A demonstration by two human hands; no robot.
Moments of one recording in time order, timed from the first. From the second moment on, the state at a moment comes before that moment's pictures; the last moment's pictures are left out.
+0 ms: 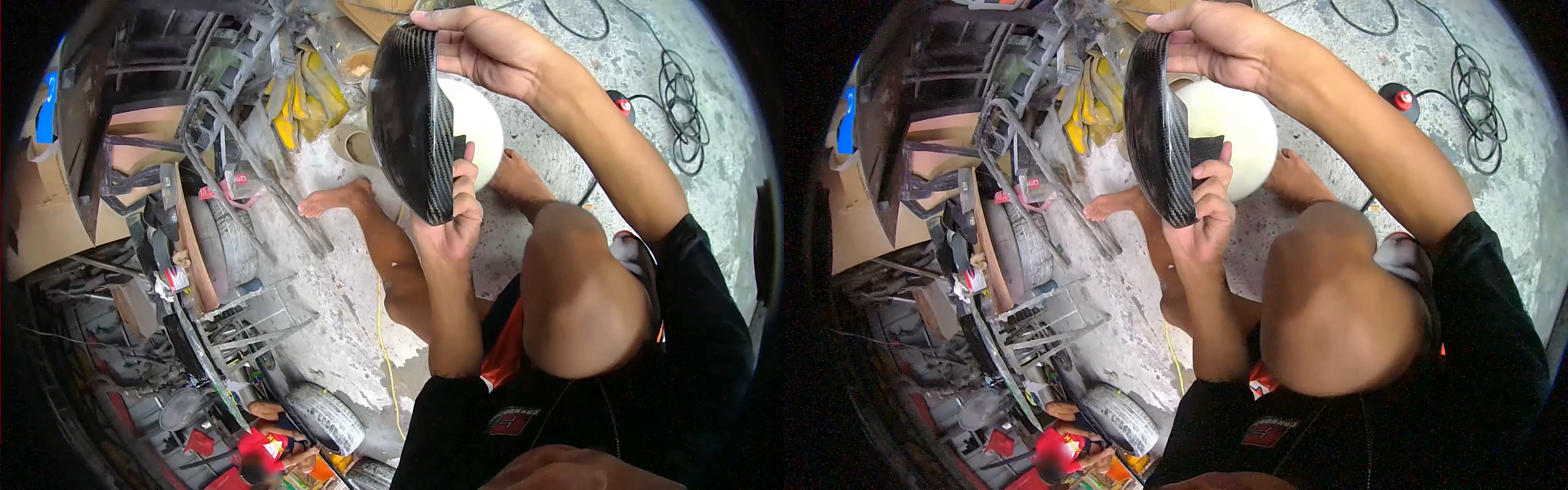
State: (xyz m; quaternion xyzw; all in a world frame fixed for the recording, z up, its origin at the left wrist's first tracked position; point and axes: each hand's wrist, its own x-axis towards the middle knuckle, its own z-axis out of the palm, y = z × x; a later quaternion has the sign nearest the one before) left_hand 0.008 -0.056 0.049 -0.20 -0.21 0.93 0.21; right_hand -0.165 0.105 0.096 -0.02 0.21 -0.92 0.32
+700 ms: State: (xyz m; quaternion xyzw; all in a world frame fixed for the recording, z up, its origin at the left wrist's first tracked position) left_hand -0.073 -0.095 0.051 -0.02 0.72 0.69 -0.12; right_hand -0.171 0.118 0.002 -0.13 0.19 -0.95 0.21
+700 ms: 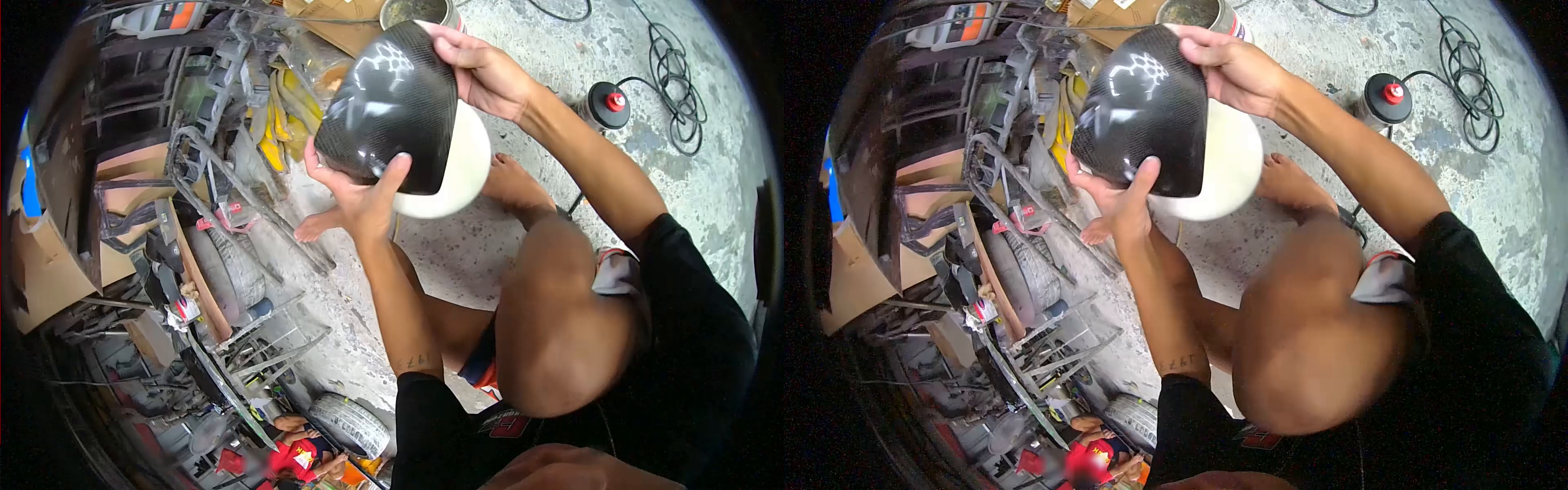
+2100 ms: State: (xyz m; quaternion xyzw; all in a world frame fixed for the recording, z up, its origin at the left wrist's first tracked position) left_hand -0.128 -0.025 -0.023 0.13 0.87 0.37 -0.31; right_hand -0.208 0.108 -0.142 0.13 0.17 -0.95 0.21
